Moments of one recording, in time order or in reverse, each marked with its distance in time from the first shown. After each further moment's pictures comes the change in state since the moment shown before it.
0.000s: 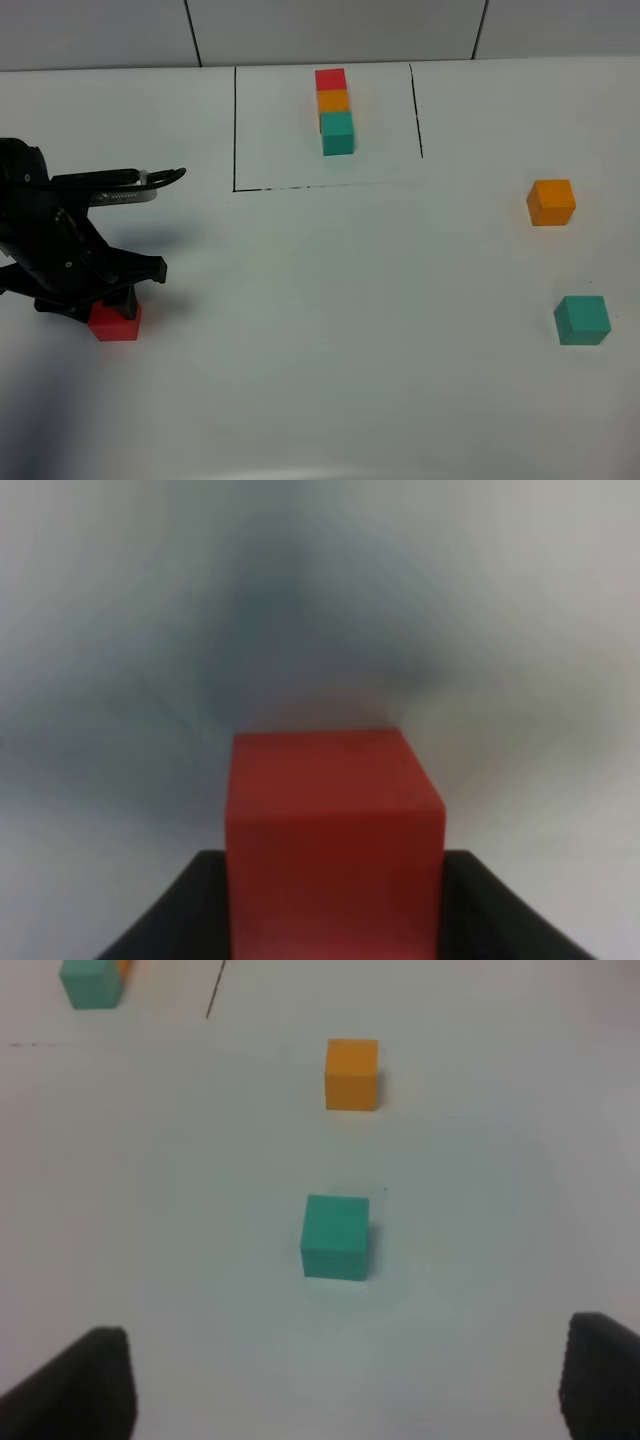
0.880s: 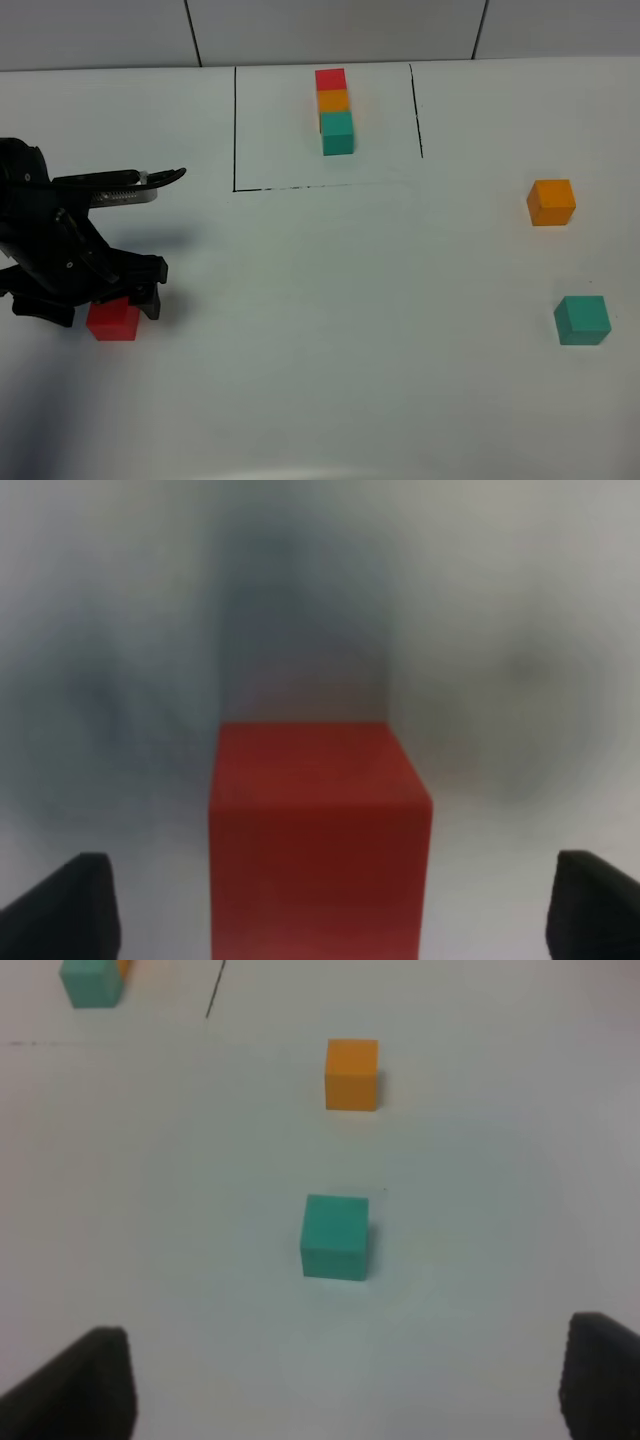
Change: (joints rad) left arm 0.000 0.000 0.000 -0.011 0.007 -0.005; right arm 0.000 0.000 0.000 0.000 0.000 -0.004
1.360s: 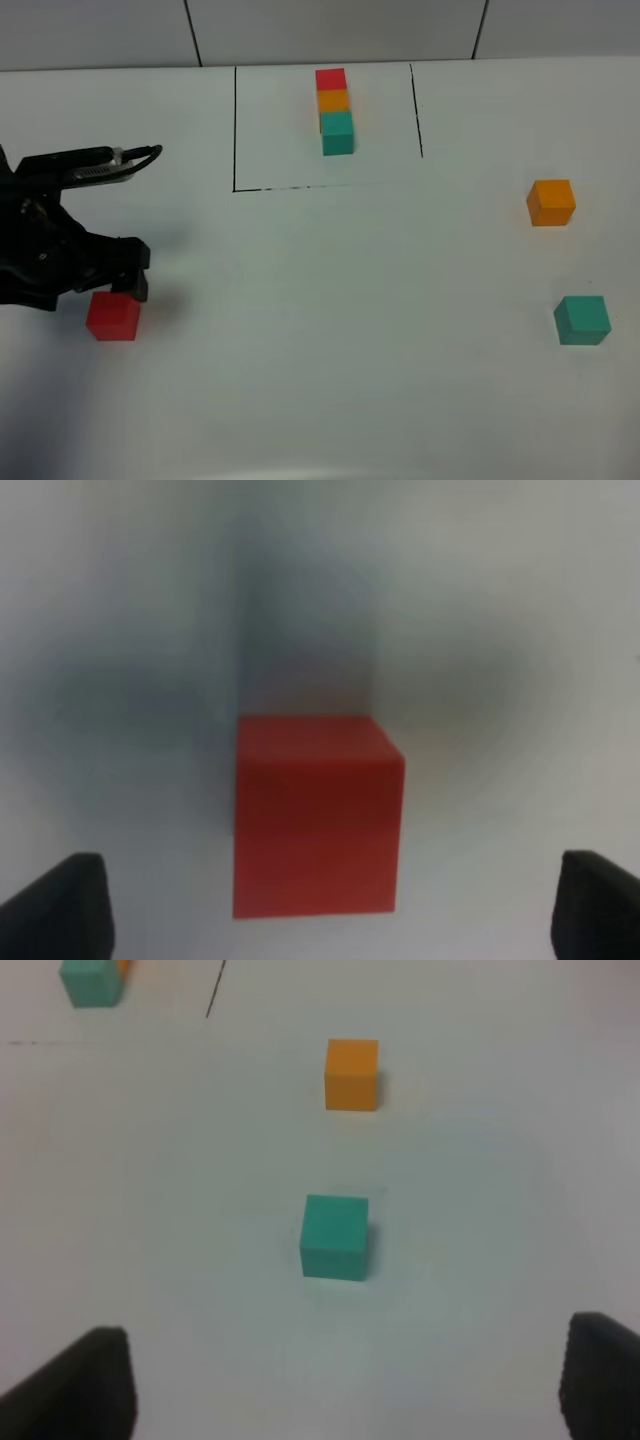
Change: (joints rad) left arm 0.016 -0.109 0.015 -0.009 0.005 0.011; right arm 0.000 0.000 0.000 0.000 0.000 -0.002
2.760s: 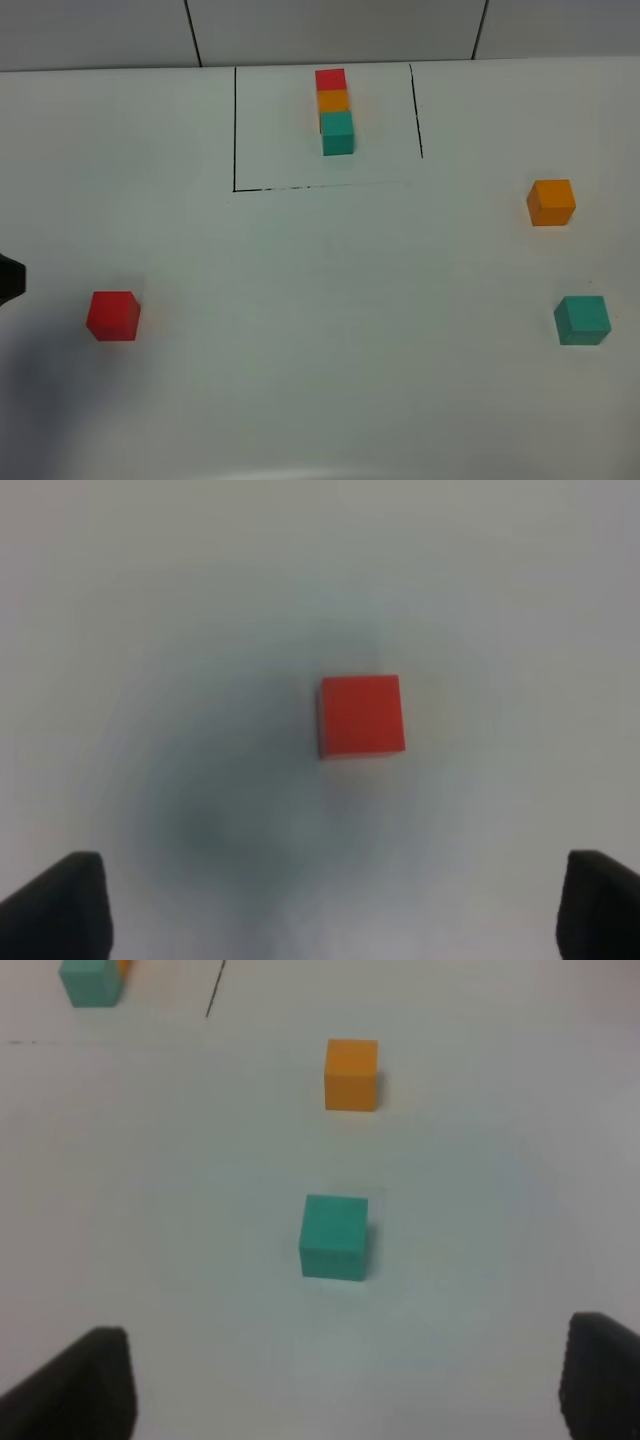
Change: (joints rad) left arm 0.118 -0.716 0.114 0.021 0.211 0.151; right arm 0.000 0.000 0.000 -0.001 0.000 -0.001
